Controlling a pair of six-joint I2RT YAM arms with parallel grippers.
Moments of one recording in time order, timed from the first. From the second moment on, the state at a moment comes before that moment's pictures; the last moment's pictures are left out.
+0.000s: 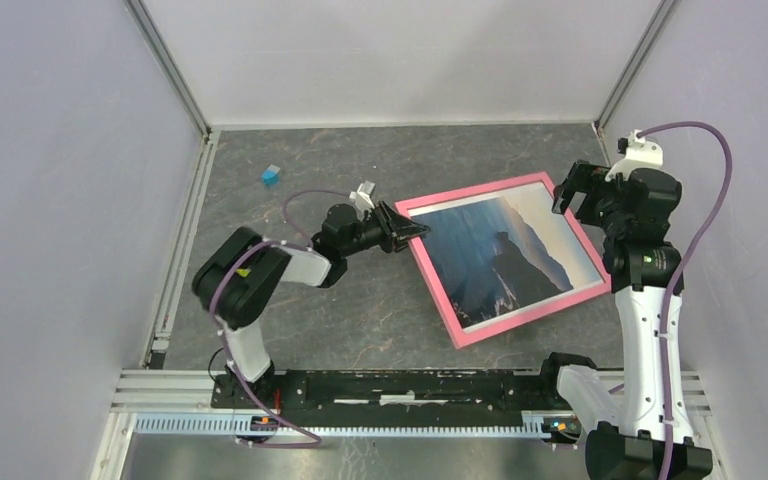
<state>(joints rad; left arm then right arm) -0.60 1.74 0.71 0.92 0.46 -1.31 -0.15 0.90 1.09 -0.56 -0.09 0.14</state>
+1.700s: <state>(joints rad) -0.37 2.54 2.43 -0.72 0.38 -0.62 0.19 0.93 1.12 -0.70 -0.18 0.14</state>
